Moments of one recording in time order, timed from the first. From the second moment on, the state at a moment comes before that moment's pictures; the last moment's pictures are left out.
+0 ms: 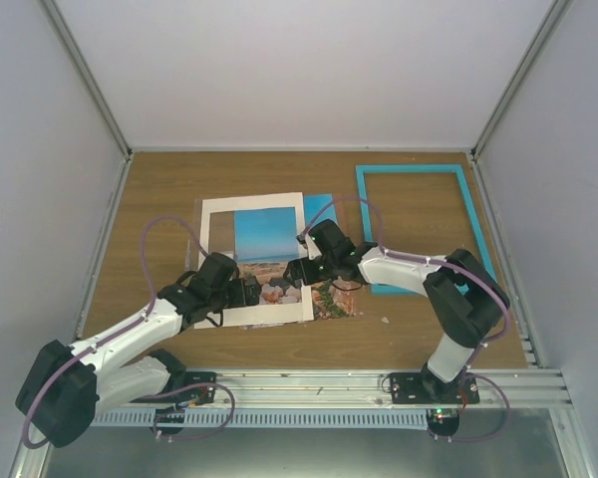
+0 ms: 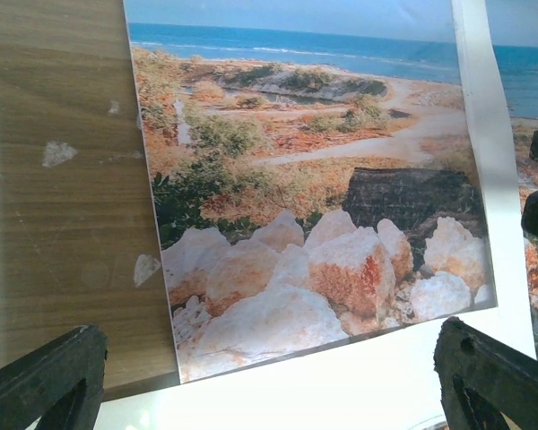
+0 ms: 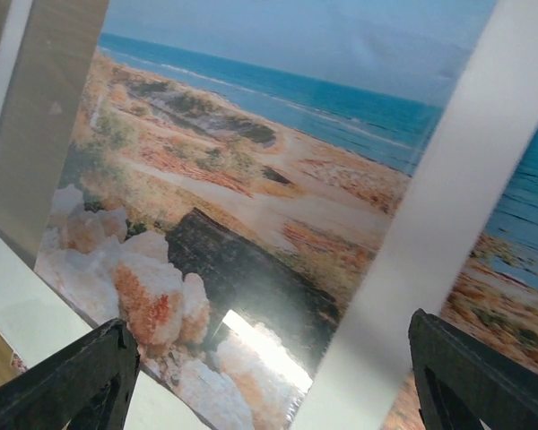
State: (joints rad) left arm -0.58 1.04 0.49 -0.38 -0.02 -0.67; right arm 0.75 1.72 0.96 -0.17 -0.28 0.42
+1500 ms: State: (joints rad) left arm -0.68 1.22 0.50 -0.28 0.02 -0.67; right arm 0.67 1.48 0.74 -0.38 -0.09 0.47
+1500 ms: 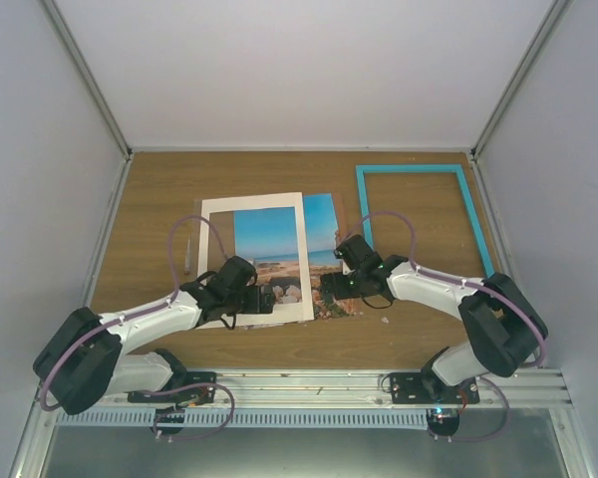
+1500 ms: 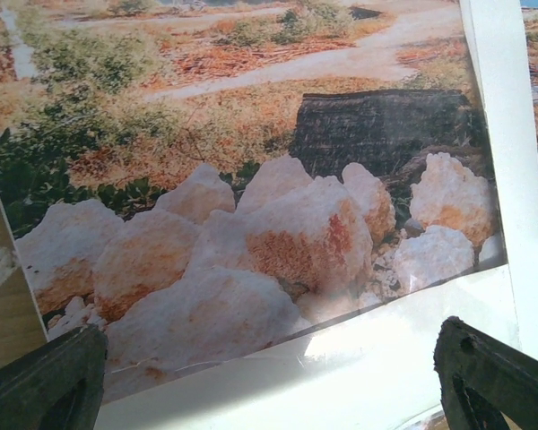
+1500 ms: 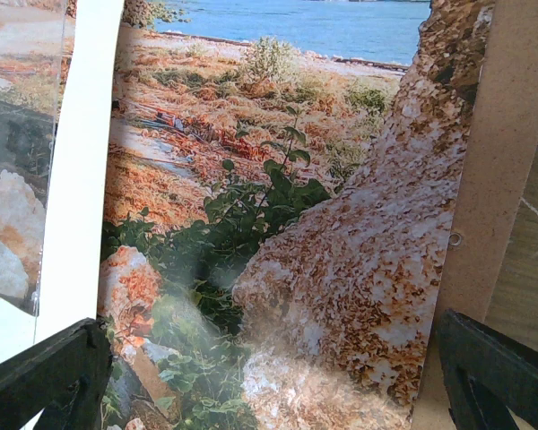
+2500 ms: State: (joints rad) left arm -0.71 1.24 0.50 -0.24 0.01 -0.67; right arm 0.59 1.36 0.67 -0.30 -0.26 0.51
